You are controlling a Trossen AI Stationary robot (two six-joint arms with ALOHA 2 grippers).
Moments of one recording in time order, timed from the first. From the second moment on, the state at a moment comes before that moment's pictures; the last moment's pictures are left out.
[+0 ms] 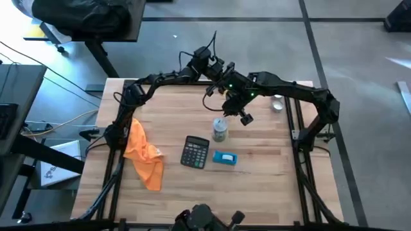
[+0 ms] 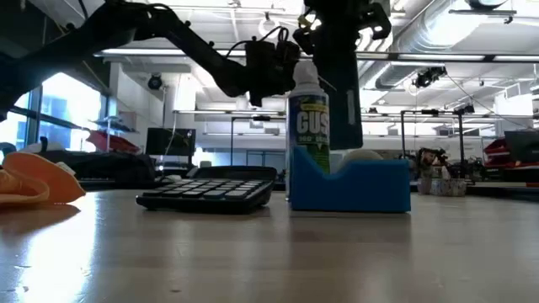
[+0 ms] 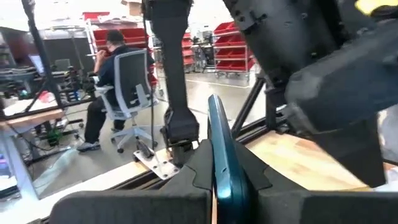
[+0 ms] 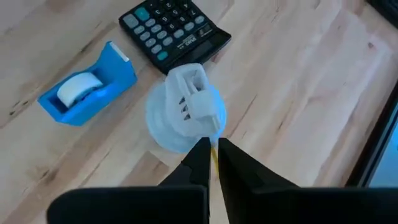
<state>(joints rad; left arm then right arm) 0.60 2.31 1.85 0.59 1.27 0.02 -0.30 1.68 1.64 -1.06 -0.30 -0.95</state>
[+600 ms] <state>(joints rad) 0.60 2.31 1.85 0.59 1.27 0.02 -0.29 1.68 1.64 -1.06 -0.30 -0.95</state>
